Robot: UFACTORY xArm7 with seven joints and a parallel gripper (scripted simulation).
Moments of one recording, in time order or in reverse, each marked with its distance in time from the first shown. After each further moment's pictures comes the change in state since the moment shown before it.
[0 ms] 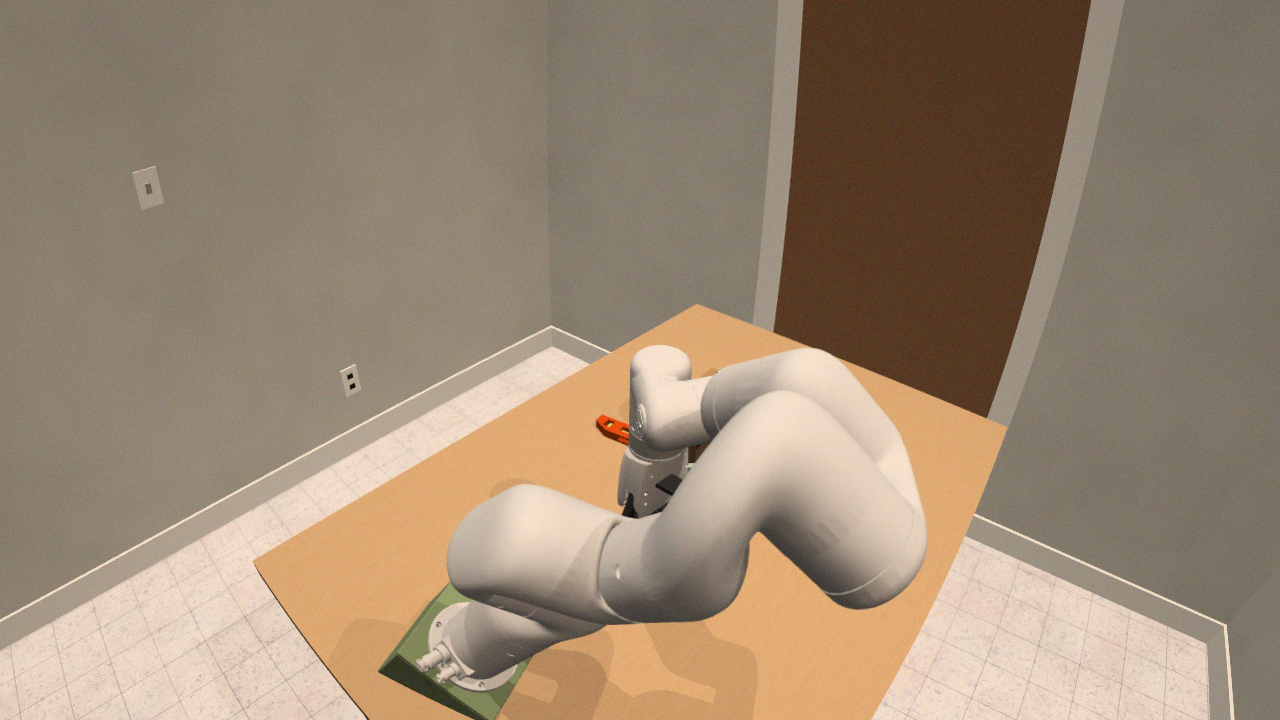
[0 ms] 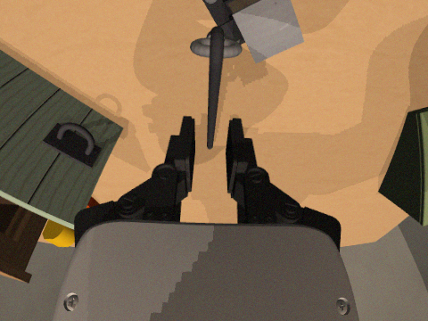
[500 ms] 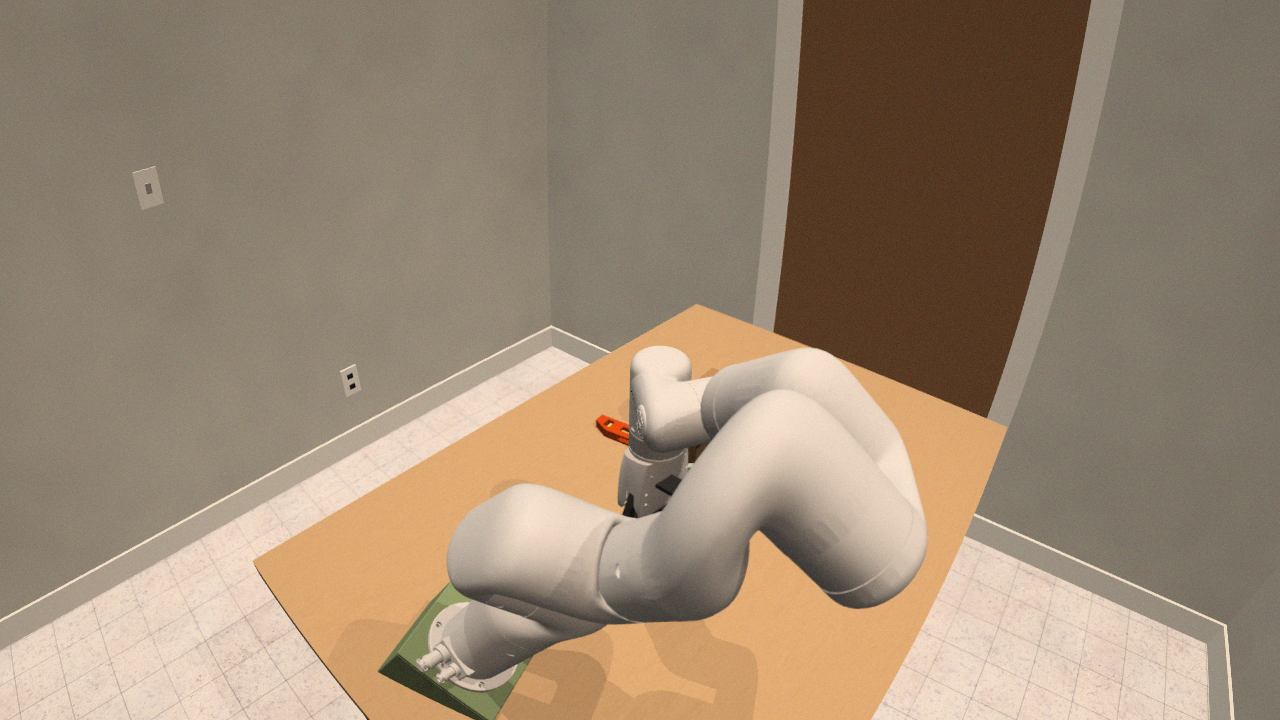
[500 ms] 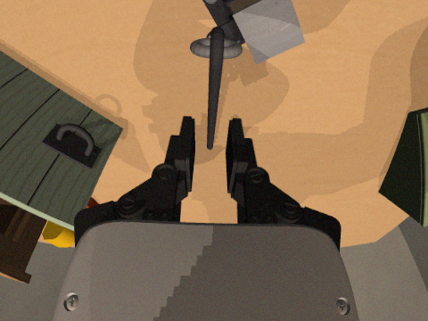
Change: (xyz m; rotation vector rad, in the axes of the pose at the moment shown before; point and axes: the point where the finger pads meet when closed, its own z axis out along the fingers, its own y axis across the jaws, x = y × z) arm 0.000 0.000 0.001 0.000 0.000 0.000
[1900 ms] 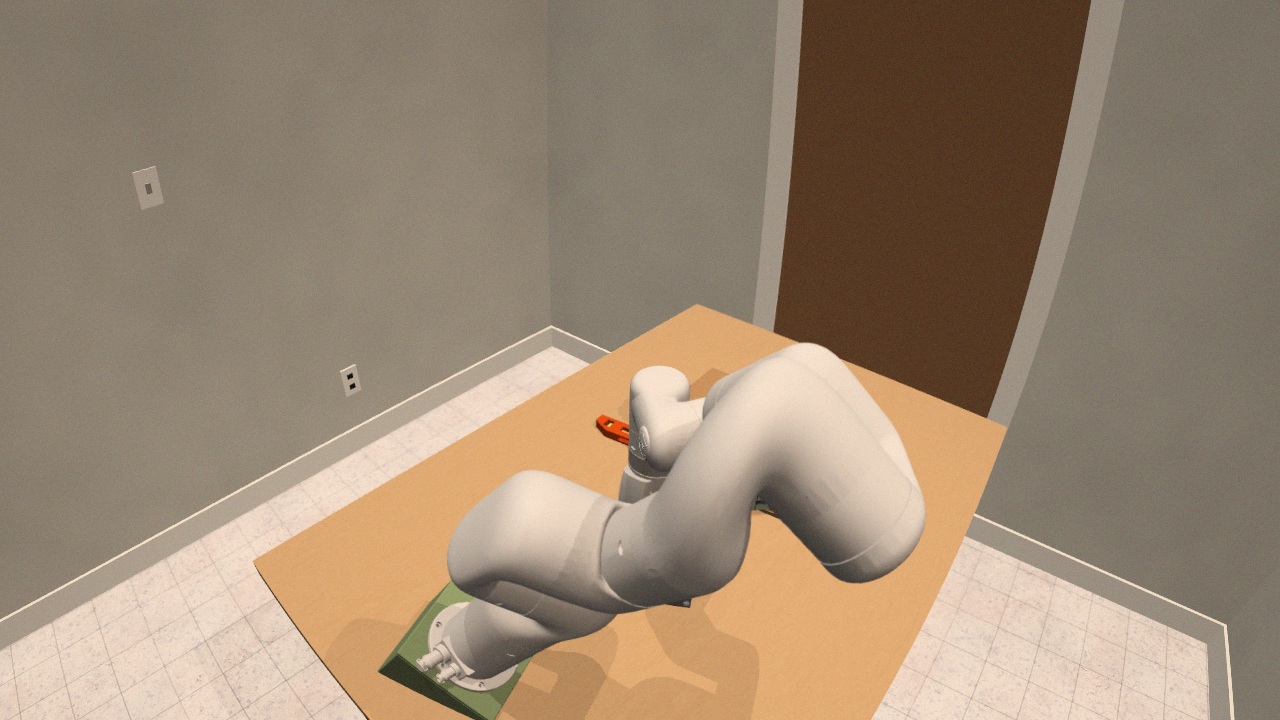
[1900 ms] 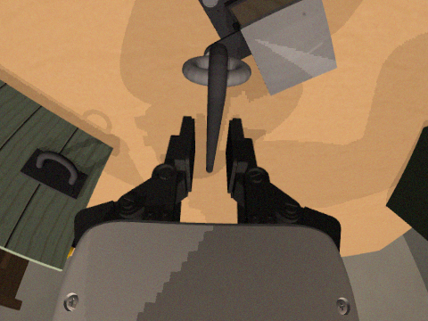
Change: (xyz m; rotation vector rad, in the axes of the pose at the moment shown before) arm 0.000 0.000 0.029 0.000 0.000 0.000
